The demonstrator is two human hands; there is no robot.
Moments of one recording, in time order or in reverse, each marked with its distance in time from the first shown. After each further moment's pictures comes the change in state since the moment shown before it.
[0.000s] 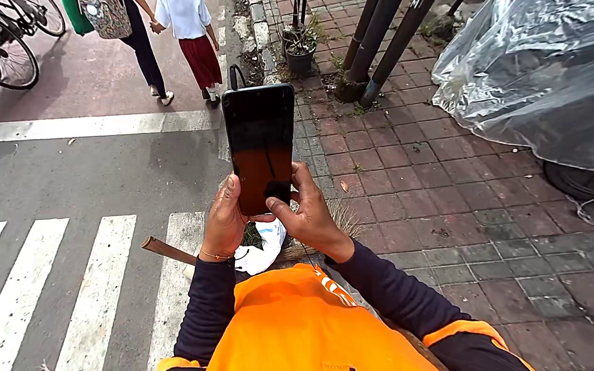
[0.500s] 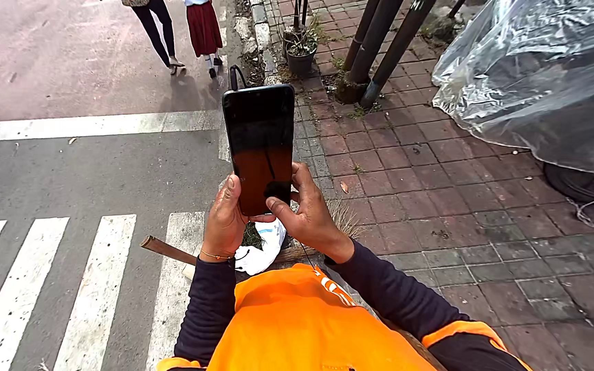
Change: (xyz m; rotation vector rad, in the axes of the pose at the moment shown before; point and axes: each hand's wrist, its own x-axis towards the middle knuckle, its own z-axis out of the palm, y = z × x) left_hand -0.002 -0.002 0.003 -0.002 0.017 -0.001; right_hand -0.001 0.001 -0.002 0.015 -0.005 -0.009
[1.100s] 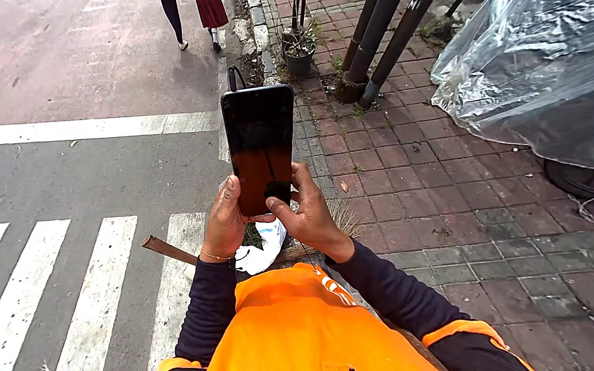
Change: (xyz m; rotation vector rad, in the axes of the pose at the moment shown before) left_hand -0.004 -0.002 0.002 0.002 -0.035 0.008; right_hand -0.006 -0.003 -0.002 0.003 0.009 -0.001
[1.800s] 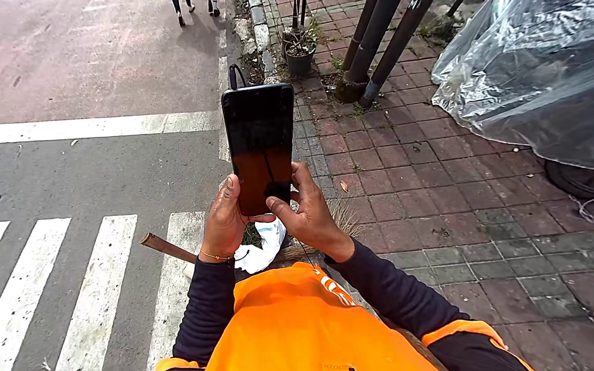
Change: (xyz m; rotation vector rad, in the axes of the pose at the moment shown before) left_hand -0.004 -0.001 0.007 0.004 0.023 -0.007; right_hand -0.004 -0.001 -0.006 0.000 -0.007 0.006
